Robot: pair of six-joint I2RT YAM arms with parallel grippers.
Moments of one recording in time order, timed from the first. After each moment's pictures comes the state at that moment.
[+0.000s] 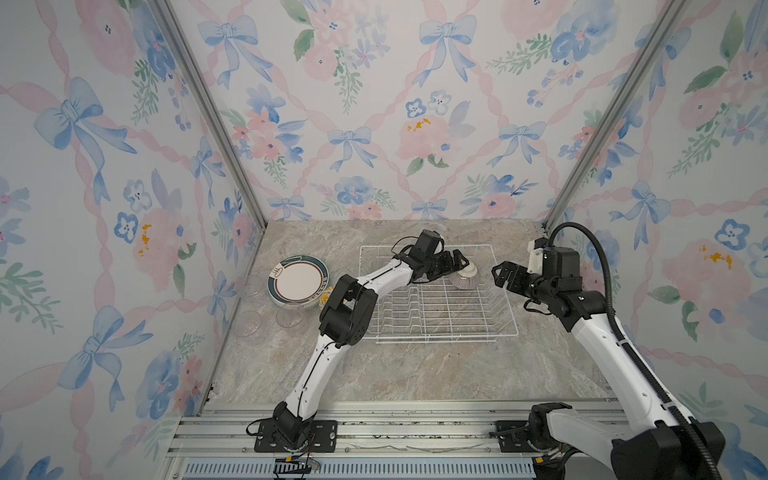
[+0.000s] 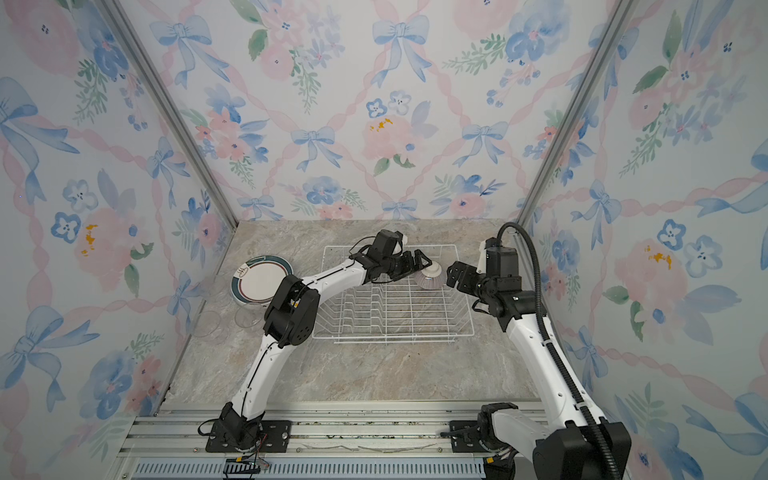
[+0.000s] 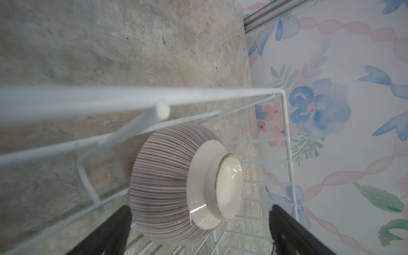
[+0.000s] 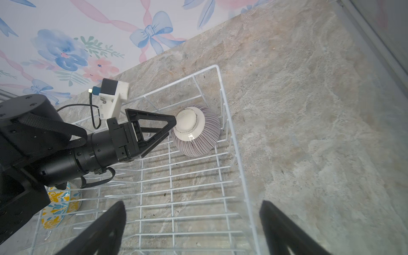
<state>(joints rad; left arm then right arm) -0.67 2.43 1.98 -0.15 0.41 -0.86 0.10 1.12 1.02 -0.58 -0.10 0.41</state>
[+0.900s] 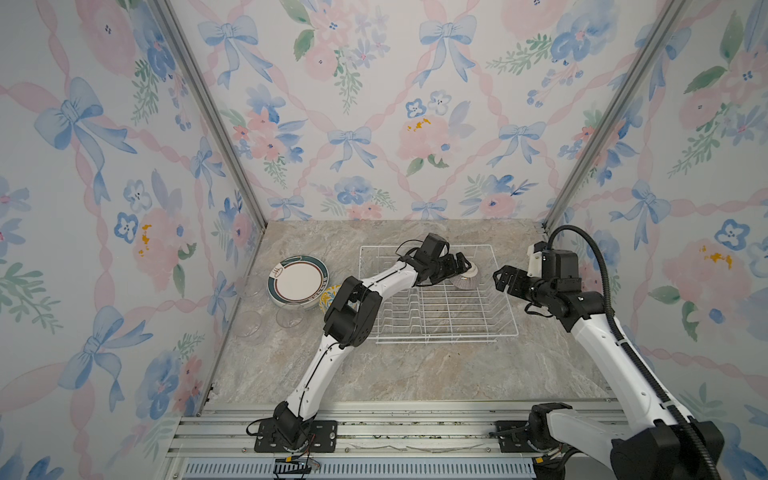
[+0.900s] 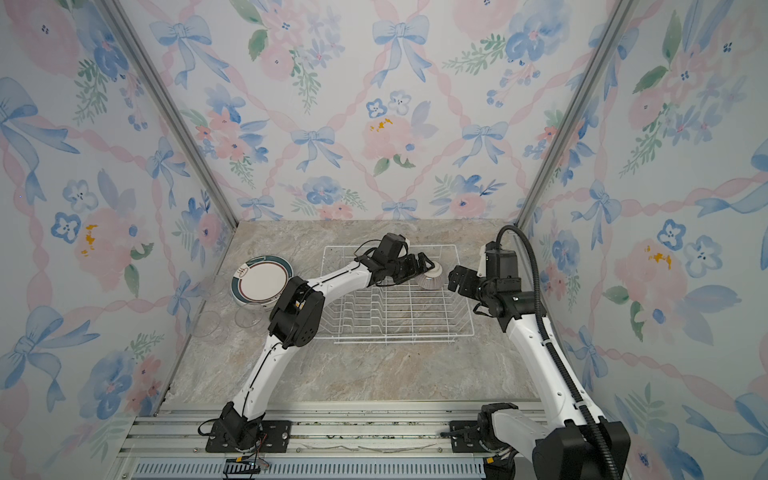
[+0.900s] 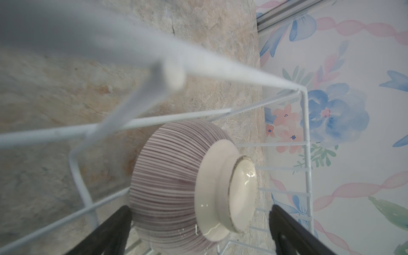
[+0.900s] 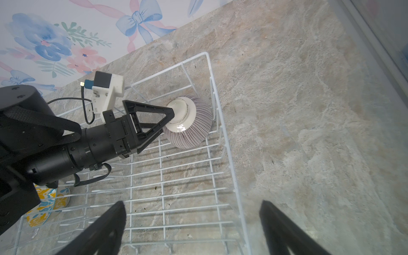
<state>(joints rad) -0.70 2.47 2.03 -0.18 0.34 -0.90 0.10 1.13 1.01 -0.61 -0.09 0.39</state>
